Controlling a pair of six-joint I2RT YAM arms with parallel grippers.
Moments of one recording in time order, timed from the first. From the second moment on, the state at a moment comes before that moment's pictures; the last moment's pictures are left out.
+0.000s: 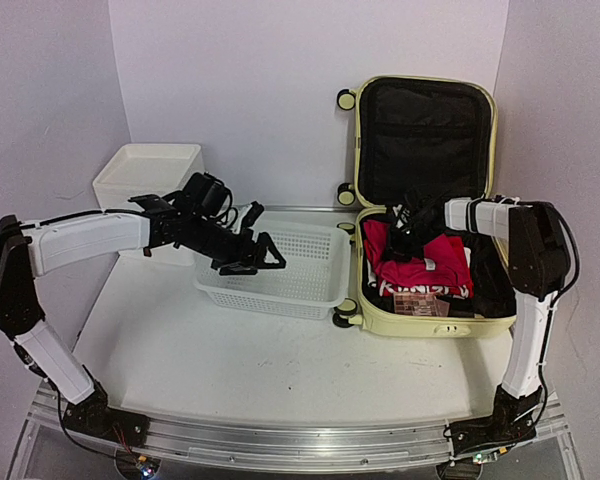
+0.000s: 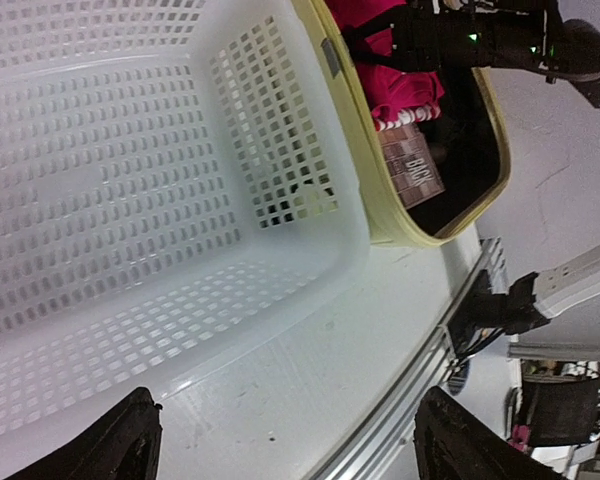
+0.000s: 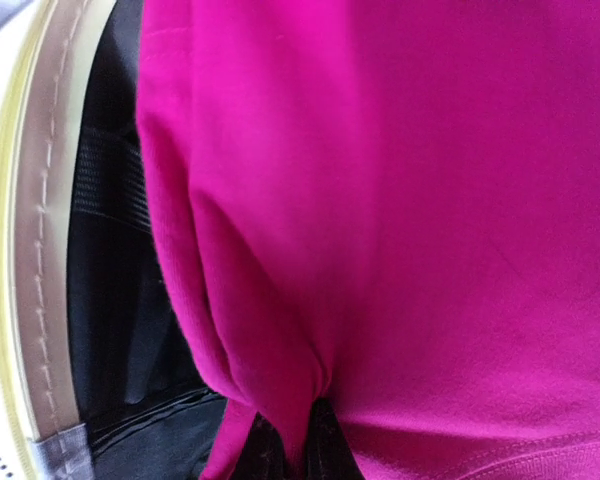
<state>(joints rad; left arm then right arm) -0.72 1.58 1.29 -0.51 0.44 -0.49 0.31 2.03 1.50 -0.54 -0.27 0.32</state>
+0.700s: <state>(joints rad) -0.82 2.08 1.74 -0.18 0.68 -1.00 0.19 1.96 1.44 -0.46 -0.58 0.43</state>
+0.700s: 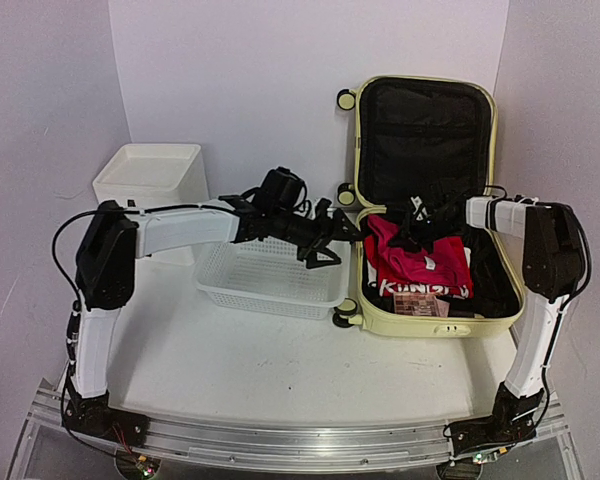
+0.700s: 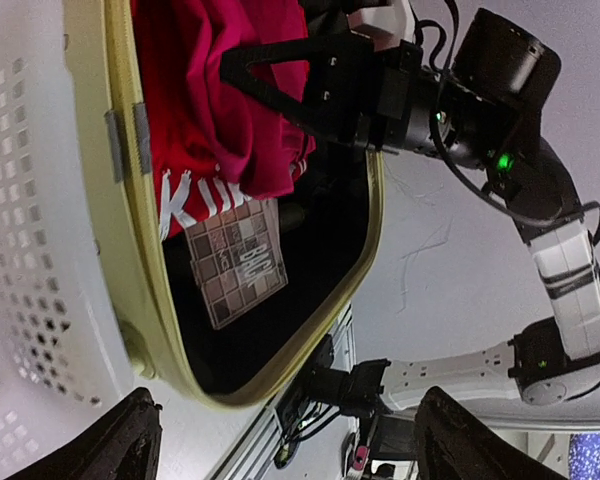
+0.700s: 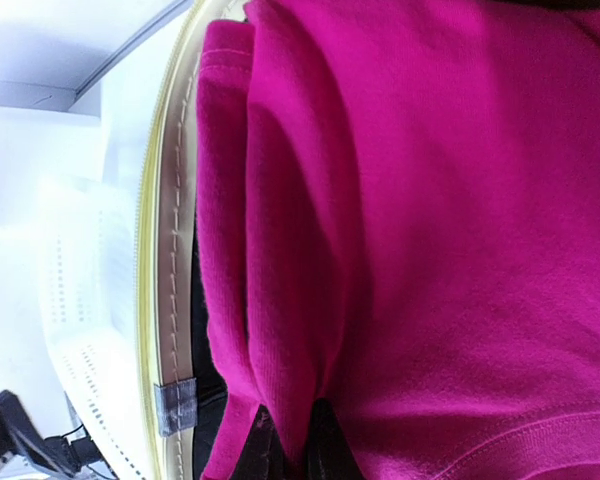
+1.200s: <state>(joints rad) -0.89 2.48 2.20 -0.13 0.47 -1.26 0.15 1.95 1.35 -0.31 -0.72 0.53</state>
